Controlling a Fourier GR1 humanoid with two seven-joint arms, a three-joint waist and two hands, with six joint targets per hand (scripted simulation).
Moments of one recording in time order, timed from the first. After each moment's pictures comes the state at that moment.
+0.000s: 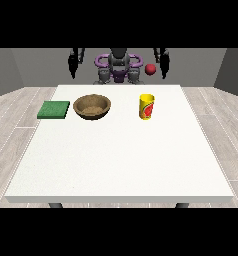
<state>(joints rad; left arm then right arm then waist) 0.00 0.09 0.01 -1.56 0.04 -0.01 0.00 -0.01 -0.10 0.03 -1.57 -0.01 -0.03 -0.04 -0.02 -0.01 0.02</state>
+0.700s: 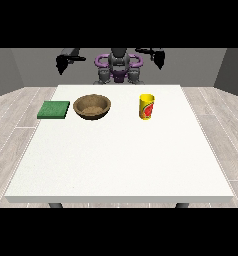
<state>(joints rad) 0.03 0.02 -0.06 -1.61 0.03 0.11 -0.19 0.07 -0.18 -0.13 -1.46 -0.19 0.17 -0.28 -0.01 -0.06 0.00</state>
